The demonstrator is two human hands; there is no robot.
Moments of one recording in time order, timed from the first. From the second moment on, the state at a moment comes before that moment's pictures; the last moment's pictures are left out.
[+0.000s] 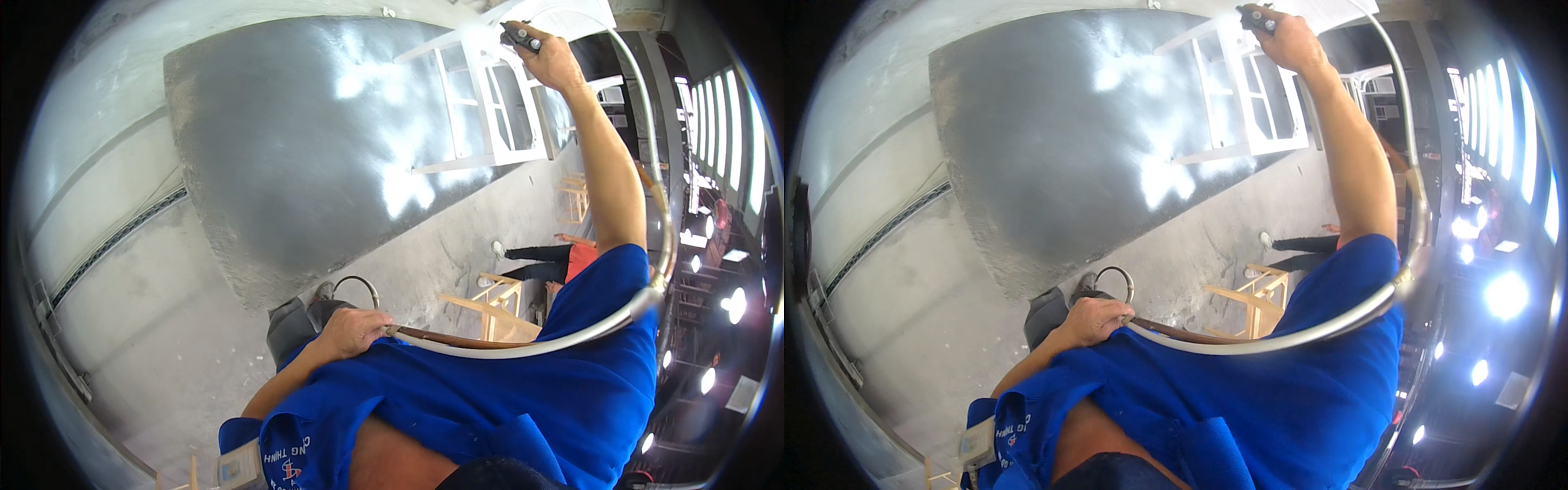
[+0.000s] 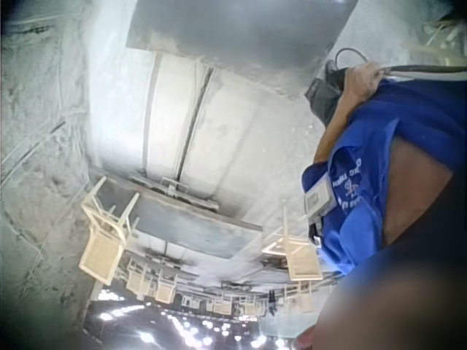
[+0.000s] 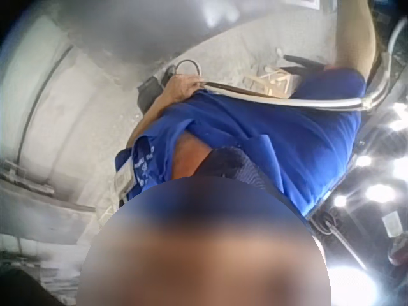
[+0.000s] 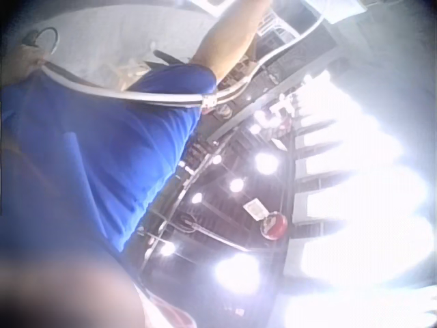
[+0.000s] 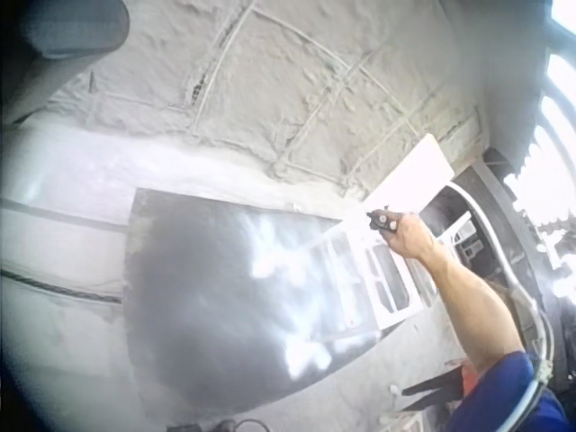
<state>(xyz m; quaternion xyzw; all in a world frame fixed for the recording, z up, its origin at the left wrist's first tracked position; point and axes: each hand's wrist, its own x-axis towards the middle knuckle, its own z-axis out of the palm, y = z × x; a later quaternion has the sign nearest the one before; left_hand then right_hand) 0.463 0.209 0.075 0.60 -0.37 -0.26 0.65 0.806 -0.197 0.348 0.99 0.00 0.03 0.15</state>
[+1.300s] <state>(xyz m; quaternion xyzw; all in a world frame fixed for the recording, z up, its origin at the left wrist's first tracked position) 0.323 0.200 0.083 0.75 -0.24 -0.19 0.58 0.316 -0.174 0.068 0.62 -0.46 0.27 -0.57</state>
